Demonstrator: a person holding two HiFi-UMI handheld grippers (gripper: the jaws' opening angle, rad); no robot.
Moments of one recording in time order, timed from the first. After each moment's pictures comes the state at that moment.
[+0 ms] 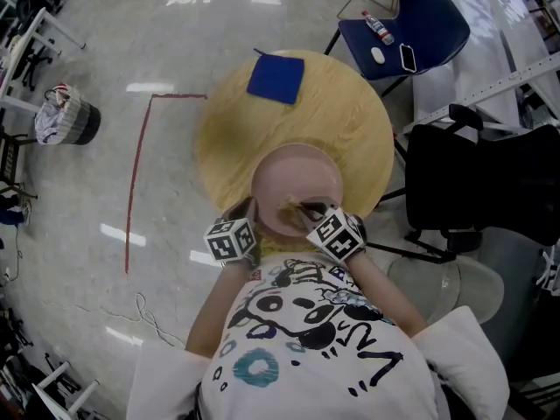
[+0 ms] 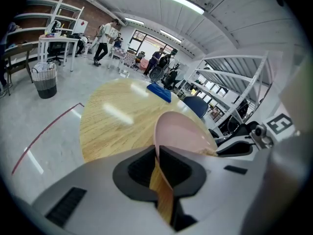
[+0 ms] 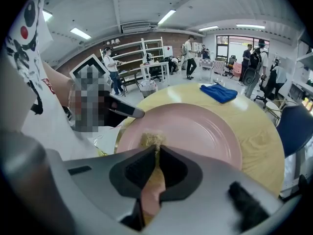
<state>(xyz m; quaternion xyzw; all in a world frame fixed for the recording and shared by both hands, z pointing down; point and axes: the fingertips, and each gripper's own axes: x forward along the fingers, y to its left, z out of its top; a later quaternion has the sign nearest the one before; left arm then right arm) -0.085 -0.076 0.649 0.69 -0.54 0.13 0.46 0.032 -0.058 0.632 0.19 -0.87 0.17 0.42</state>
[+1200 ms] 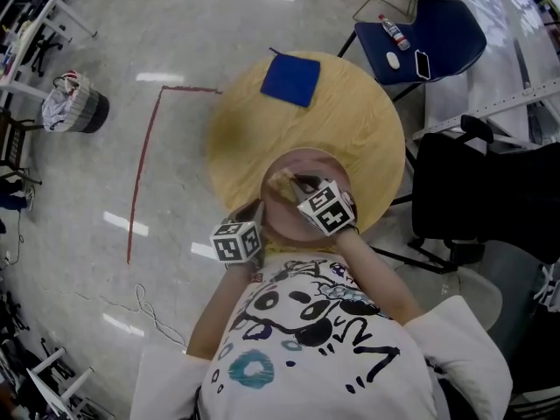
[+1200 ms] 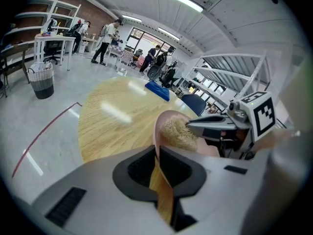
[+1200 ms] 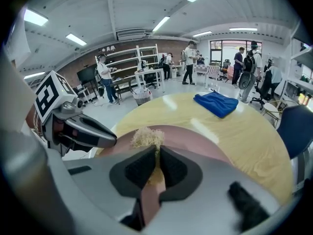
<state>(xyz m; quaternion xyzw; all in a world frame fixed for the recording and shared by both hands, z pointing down) -0.083 -0.078 0.650 0.70 -0.53 0.14 0.46 -0.008 -0.141 0.645 0.22 -0.88 0.17 0.39</state>
